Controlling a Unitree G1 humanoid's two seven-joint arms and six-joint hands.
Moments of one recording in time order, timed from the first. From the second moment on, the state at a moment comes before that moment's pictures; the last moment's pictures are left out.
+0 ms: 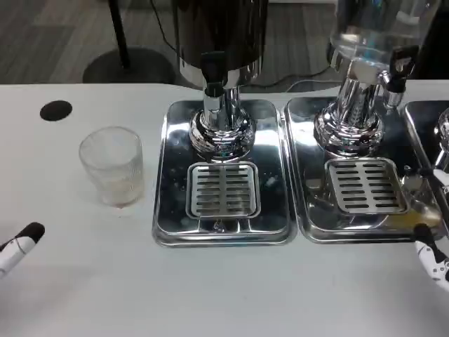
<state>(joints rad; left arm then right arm) 0.15 0.40 0.33 0.40 0.05 -0.40 -0.02 0.36 -0.49 -0.08 -0.13 -0.68 -0.24 -0.25</state>
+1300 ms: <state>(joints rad) -0.16 0.42 0.13 0.56 0.25 -0.19 0.10 0.40 -0.46 -0.11 -0.24 -0.66 -0.23 -0.23</state>
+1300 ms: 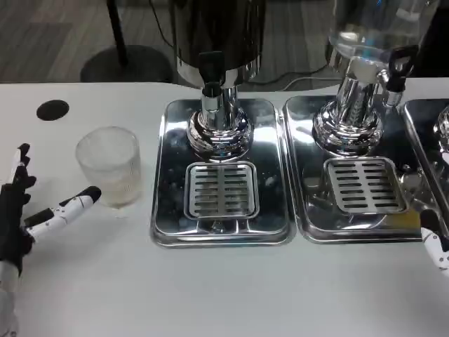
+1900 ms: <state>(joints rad) -0.26 0.43 0.02 0.64 0.30 -0.19 0.10 0.40 -0.46 -0.12 -0.25 -0.64 -0.23 -0.23</state>
